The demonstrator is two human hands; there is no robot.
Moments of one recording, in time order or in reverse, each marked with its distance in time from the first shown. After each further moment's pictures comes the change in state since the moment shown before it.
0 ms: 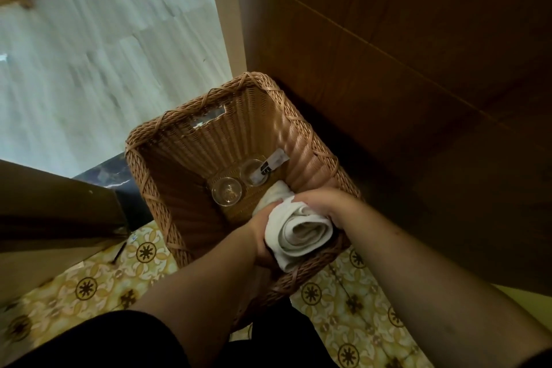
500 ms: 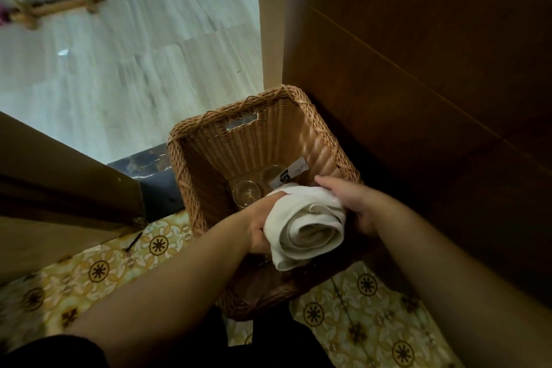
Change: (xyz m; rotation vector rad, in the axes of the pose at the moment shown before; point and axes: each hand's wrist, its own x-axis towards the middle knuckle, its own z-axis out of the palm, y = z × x) left_hand -0.060 0.025 -0.010 -0.005 -0.266 0.062; right_hand -0.029 -0.003 -0.024 0.225 -0.122 -0.003
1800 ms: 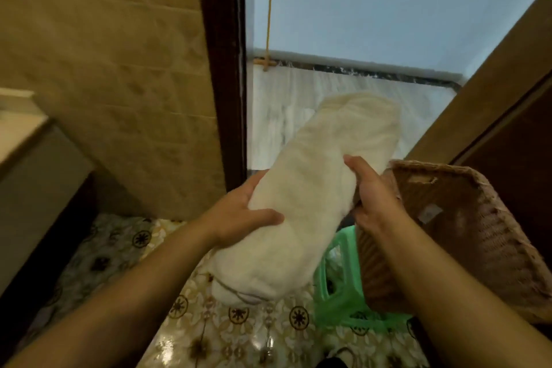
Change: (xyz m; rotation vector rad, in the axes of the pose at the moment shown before) left_hand -0.447 -0.161 -0.276 0.809 0.727 0.955; right_hand -0.154 0.008 0.459 0.399 -0.076 -0.817
